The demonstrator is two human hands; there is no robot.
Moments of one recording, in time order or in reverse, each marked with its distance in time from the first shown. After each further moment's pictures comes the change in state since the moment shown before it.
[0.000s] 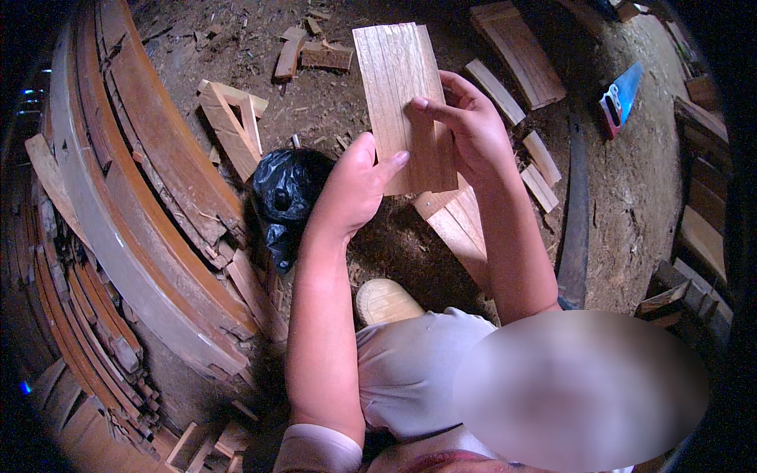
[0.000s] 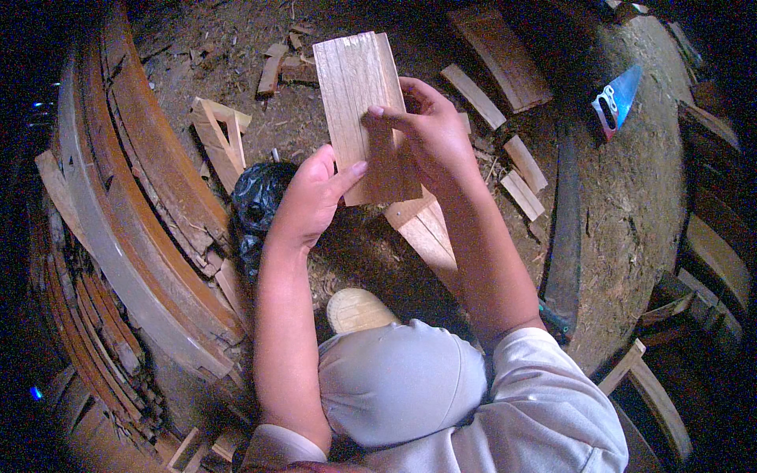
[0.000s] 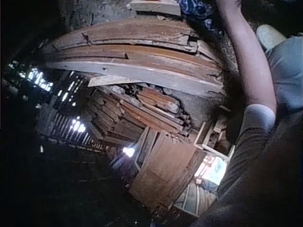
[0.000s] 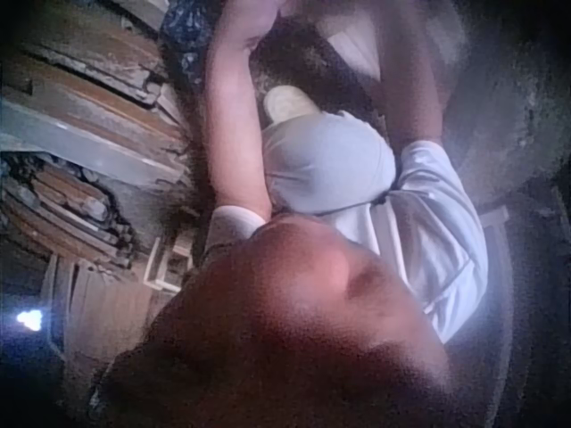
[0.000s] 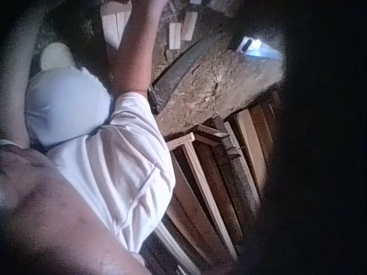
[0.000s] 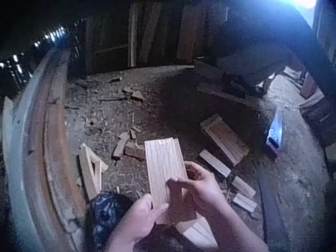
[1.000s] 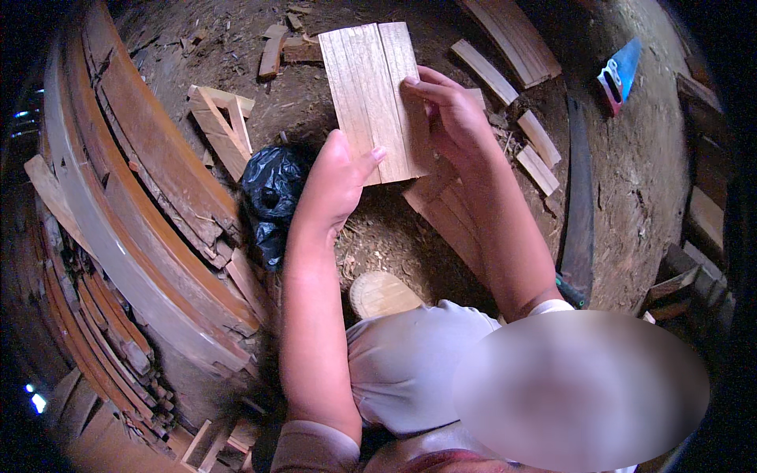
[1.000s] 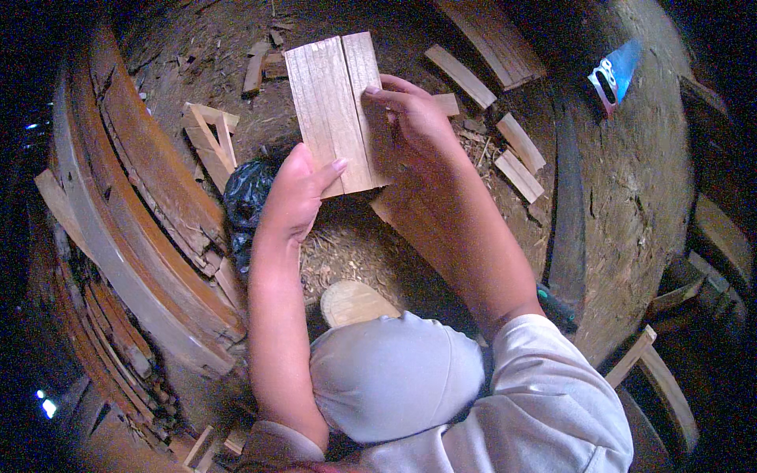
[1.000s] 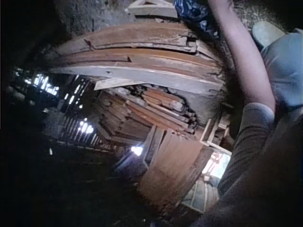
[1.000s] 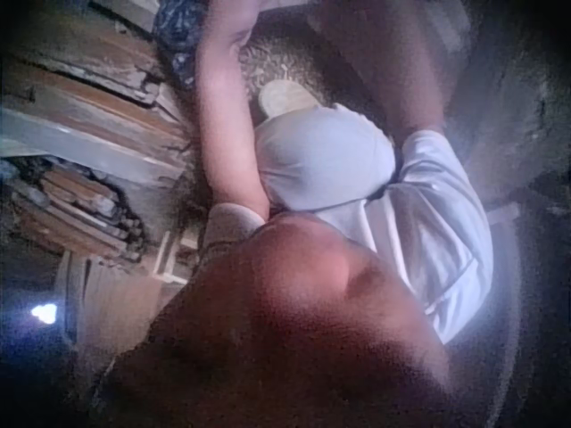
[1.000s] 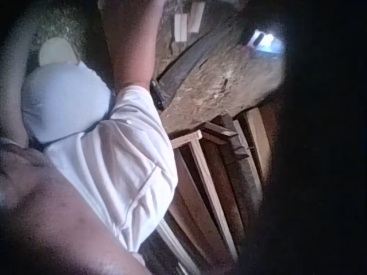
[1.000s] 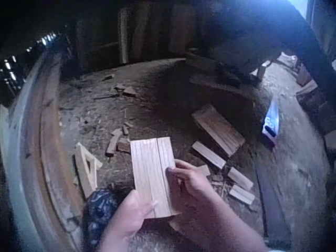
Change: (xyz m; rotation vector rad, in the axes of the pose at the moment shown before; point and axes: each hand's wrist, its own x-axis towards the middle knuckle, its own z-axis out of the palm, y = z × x) left_hand 0.003 -0.017 -0.006 0.080 0.124 0.032; right_hand 0.012 0.022 -0.015 0.190 -0.005 0.190
